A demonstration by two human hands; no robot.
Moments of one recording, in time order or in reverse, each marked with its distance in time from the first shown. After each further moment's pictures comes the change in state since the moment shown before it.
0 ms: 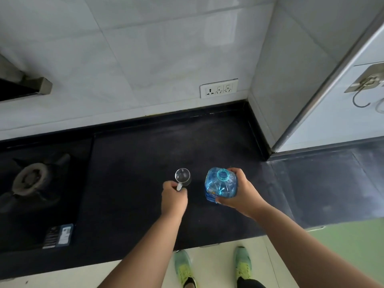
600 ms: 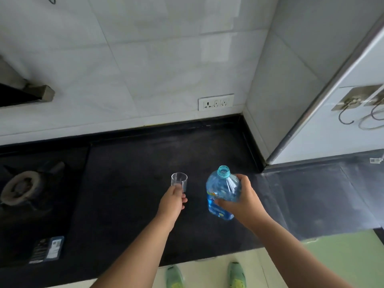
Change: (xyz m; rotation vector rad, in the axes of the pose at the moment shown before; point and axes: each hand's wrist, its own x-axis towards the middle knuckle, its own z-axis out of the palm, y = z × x) left_hand 0.005 0.019 -0.009 -0.183 -0.220 0.036; right_hand -0.019 -0.026 -0.004 0.028 0.204 0.039
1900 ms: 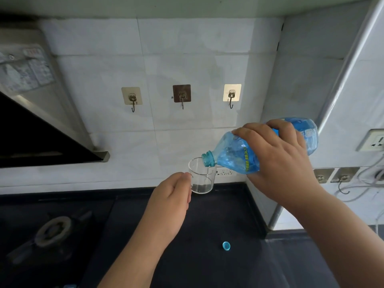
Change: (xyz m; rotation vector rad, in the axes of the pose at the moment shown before) left_hand -0.260 0.201 -0.110 0.105 0.111 0.783; right_hand -0.084 -0.281 -0.156 -0.829 0.762 -1.089
